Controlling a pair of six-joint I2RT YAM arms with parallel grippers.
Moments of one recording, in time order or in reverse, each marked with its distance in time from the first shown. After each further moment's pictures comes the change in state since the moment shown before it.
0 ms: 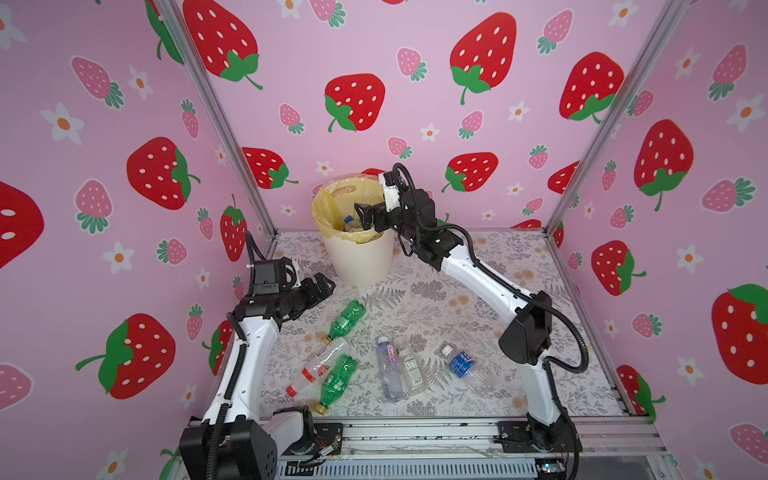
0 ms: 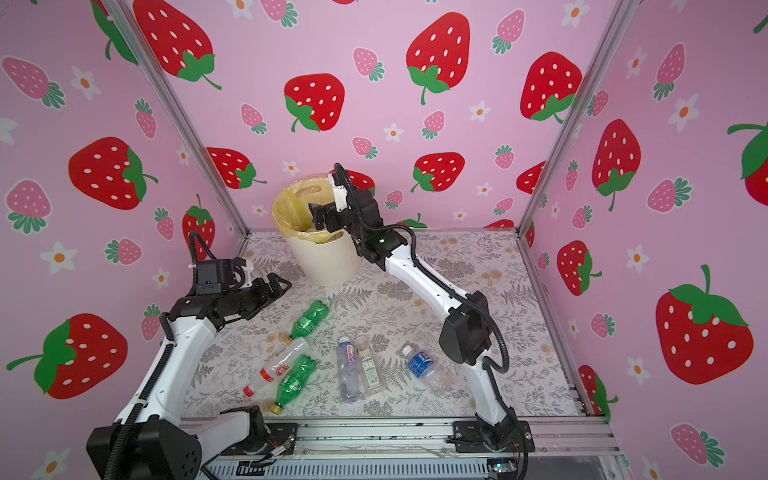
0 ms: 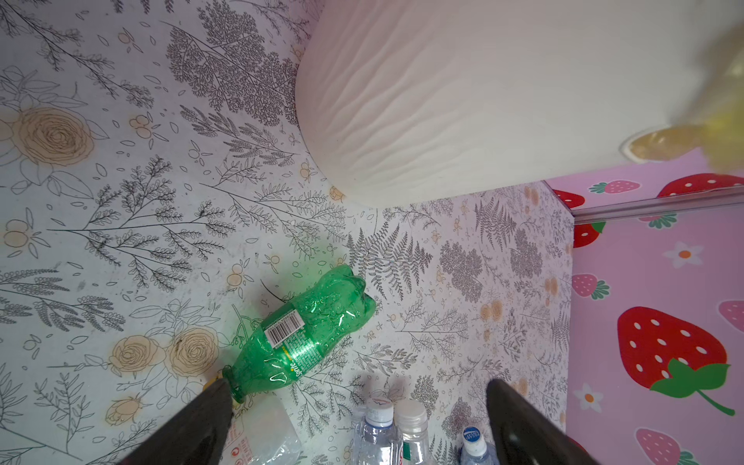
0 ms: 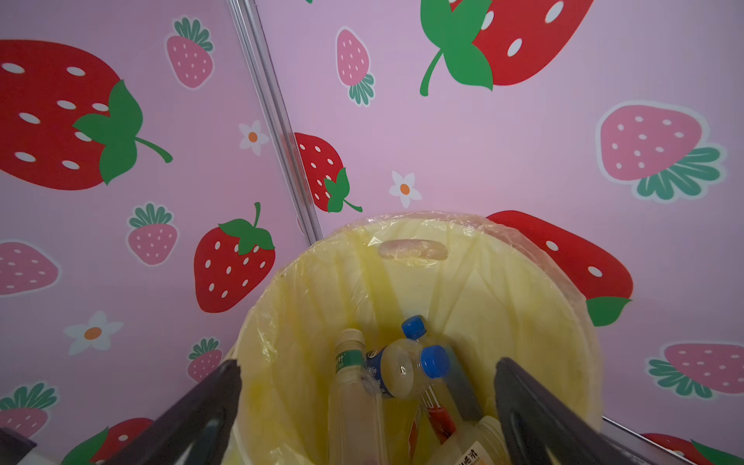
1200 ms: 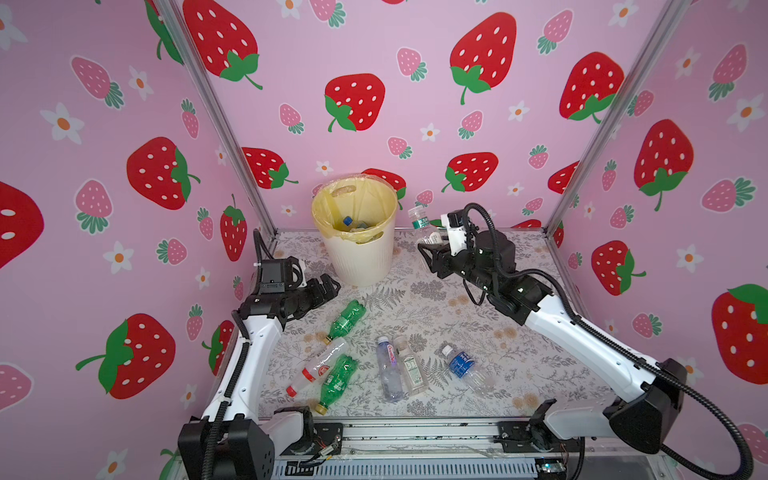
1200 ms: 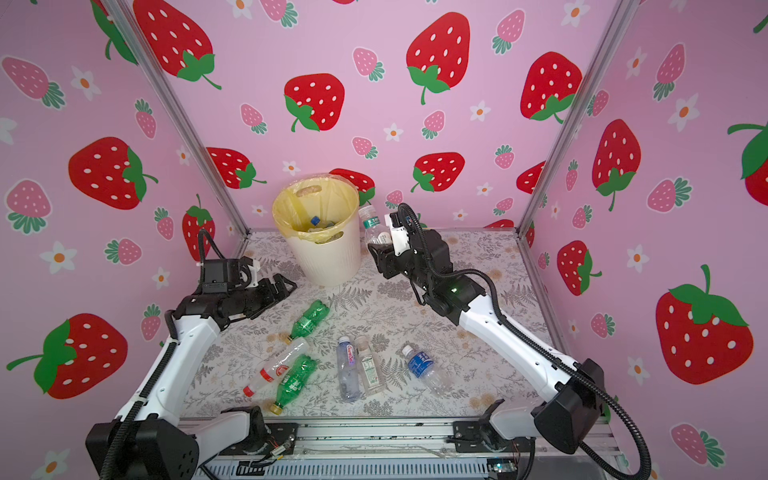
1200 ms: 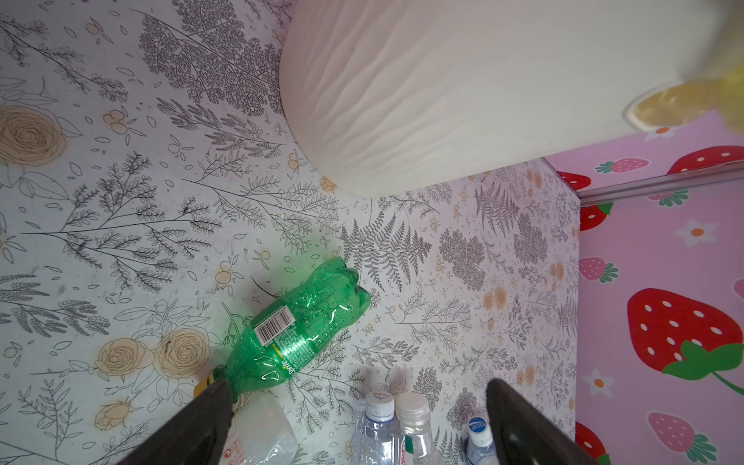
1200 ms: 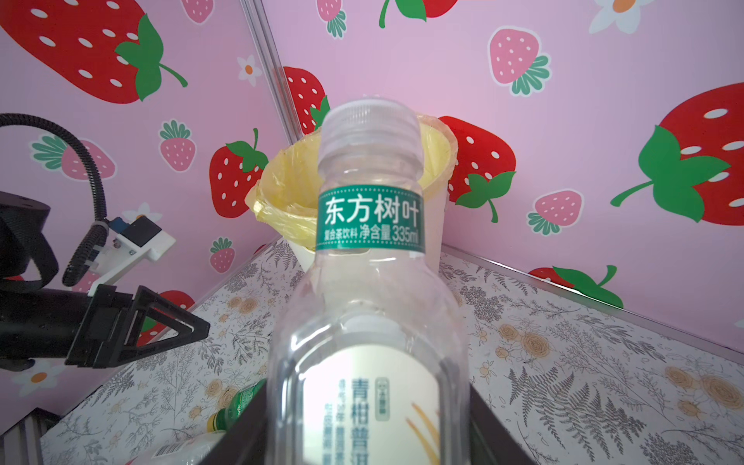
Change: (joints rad) left arm -0.056 0.006 0.000 0.004 -0.022 0.007; right arm -0.041 -0.759 -0.906 -0.024 -0.018 -0.005
